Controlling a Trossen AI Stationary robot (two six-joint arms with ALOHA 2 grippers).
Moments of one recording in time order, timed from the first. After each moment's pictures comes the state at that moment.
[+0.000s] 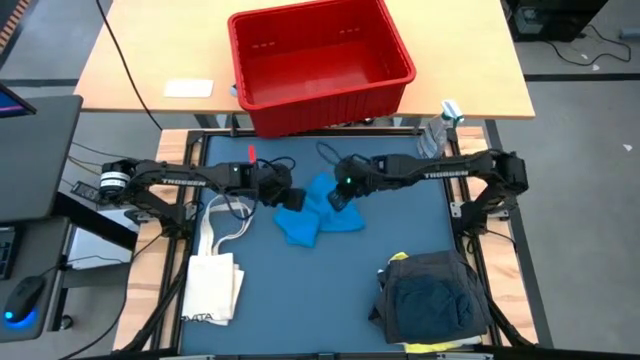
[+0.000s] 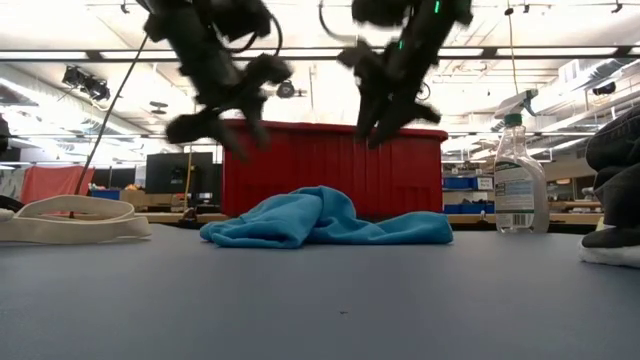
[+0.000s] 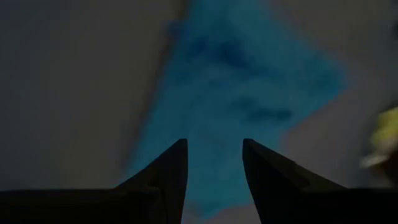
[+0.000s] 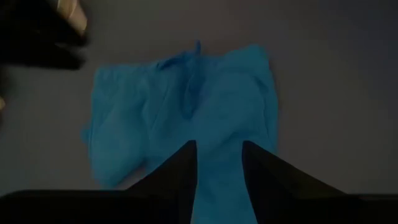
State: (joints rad) left arm 0.15 1.43 1.00 -0.55 -0.08 -1.05; right arm -0.14 1.66 1.28 -0.62 0.14 0.70
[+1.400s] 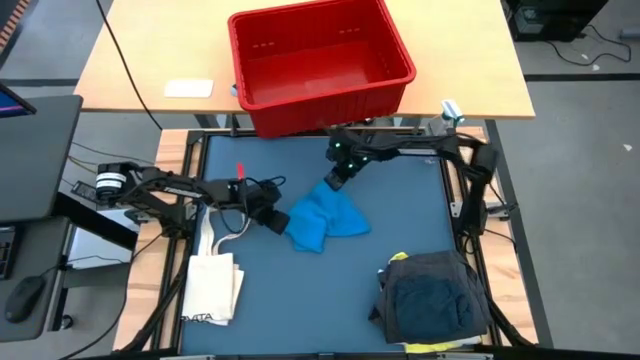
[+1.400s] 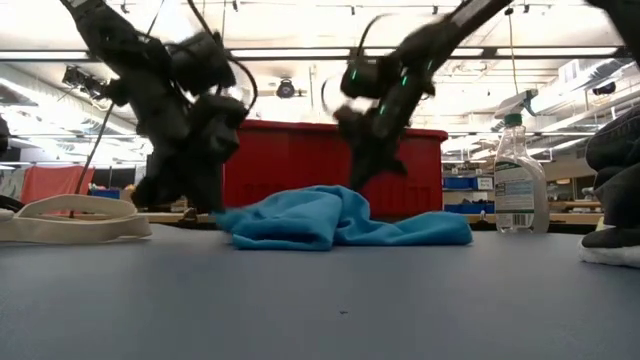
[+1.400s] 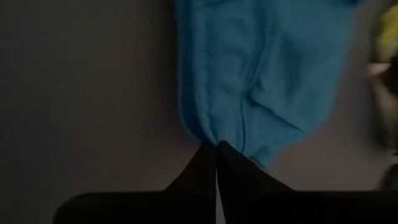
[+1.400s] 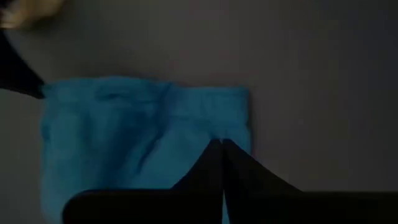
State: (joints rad) left arm 0.15 1.40 0.60 -0.13 0.21 -0.92; right arm -0.42 1.88 1.33 -0.53 -0.27 0.34
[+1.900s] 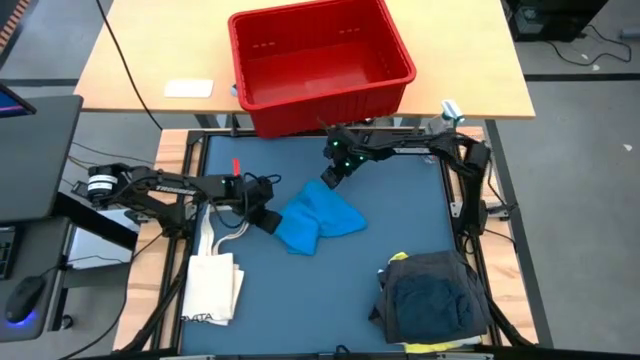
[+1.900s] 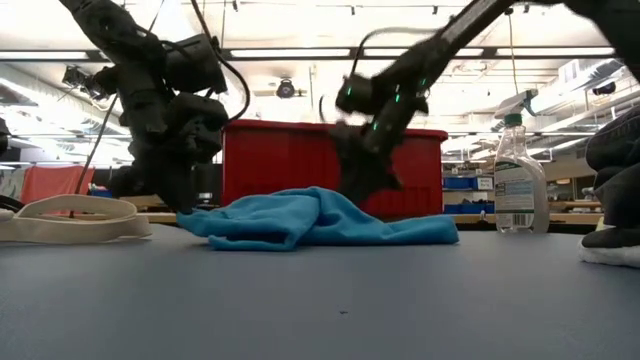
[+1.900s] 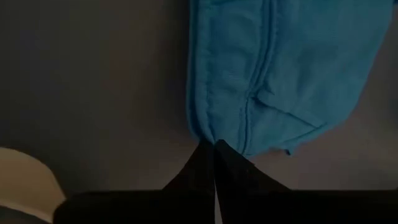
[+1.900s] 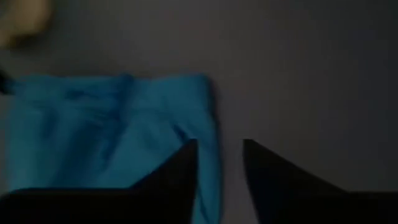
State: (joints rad) left arm 0.19 1.33 0.62 -0.38 0.24 -0.86; right arm -0.45 1.95 1.34 -0.44 -0.28 0.35
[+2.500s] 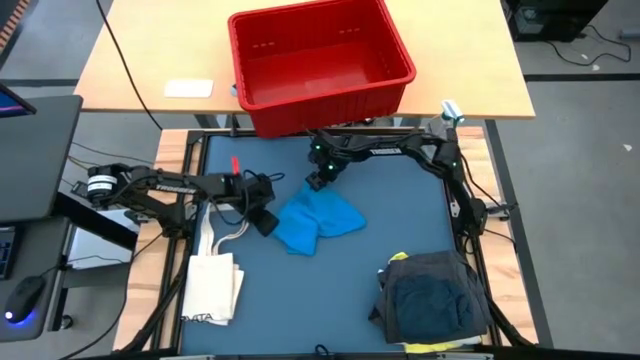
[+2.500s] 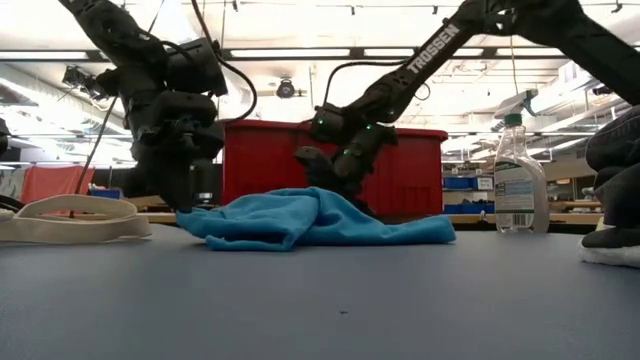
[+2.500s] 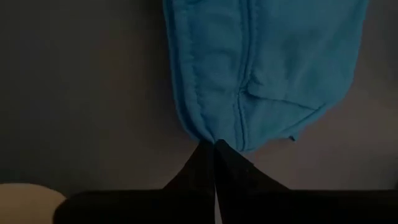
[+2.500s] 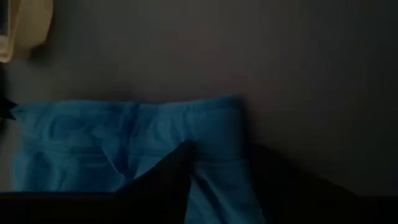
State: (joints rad) left arm 0.22 1.33 0.62 -0.38 0.28 -0.64; right arm -0.43 2.22 1.55 -0.43 -0.47 0.43
